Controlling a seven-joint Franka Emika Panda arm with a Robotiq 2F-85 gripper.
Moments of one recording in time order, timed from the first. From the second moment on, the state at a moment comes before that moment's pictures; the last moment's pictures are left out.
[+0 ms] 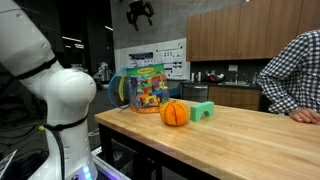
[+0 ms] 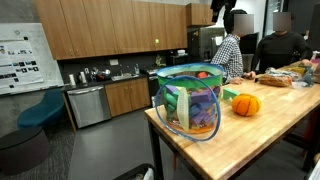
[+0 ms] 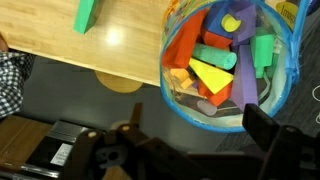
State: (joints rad) arm 0.01 -0.57 0.07 -1.90 -0.10 1.71 -0.08
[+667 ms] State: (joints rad) arm 0.07 -0.41 0.16 -1.79 -0.15 1.68 -0.09
